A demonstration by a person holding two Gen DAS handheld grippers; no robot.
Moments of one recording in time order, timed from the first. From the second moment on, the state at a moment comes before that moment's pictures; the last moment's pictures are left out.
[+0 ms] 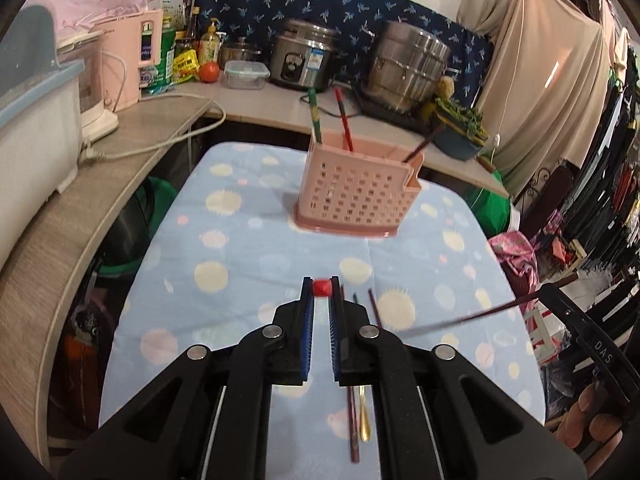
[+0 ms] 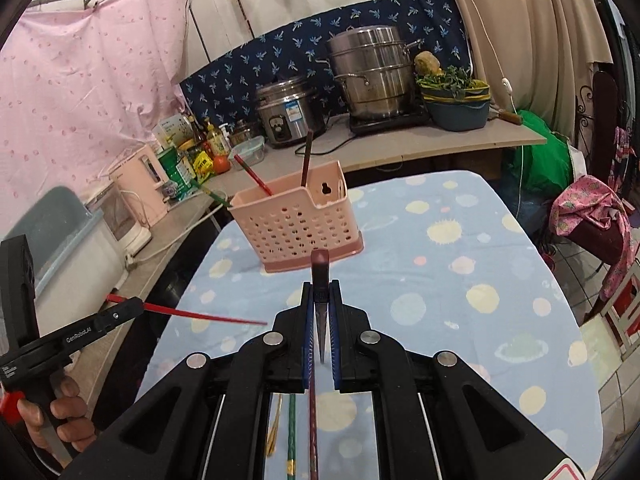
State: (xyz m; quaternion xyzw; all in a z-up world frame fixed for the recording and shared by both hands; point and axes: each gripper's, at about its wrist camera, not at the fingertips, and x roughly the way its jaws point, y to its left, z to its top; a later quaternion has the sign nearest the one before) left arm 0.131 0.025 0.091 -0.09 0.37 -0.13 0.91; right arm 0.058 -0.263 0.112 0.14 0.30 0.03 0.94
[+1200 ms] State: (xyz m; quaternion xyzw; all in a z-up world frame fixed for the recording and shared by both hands) left arm 0.304 -0.002 0.206 -0.10 0.22 -0.10 0.97; right arm 0.262 -0.267 0.183 0.19 0.18 0.02 0.96
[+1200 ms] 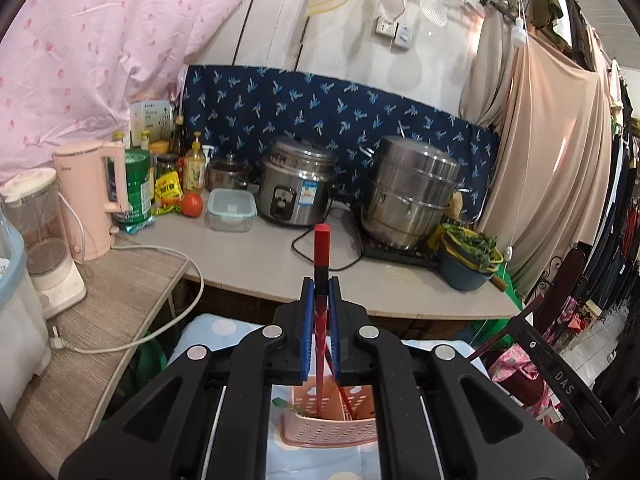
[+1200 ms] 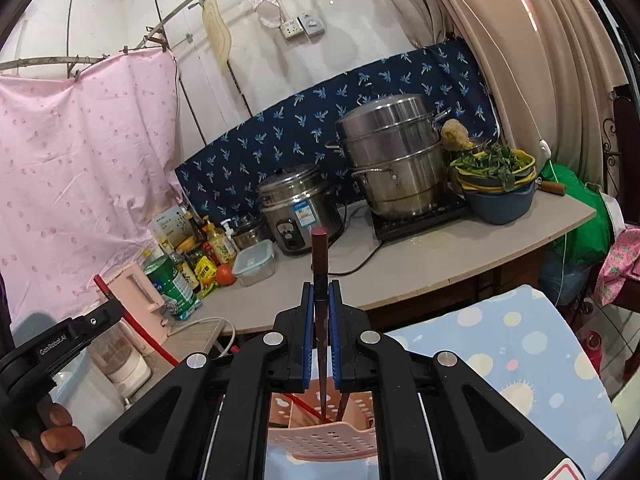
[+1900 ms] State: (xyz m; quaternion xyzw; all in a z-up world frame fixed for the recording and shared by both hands) left arm 0.306 0.004 0.171 -0.11 0.25 -0.09 0.96; right arm 0.253 -0.265 0.160 0.19 0.22 0.03 0.96
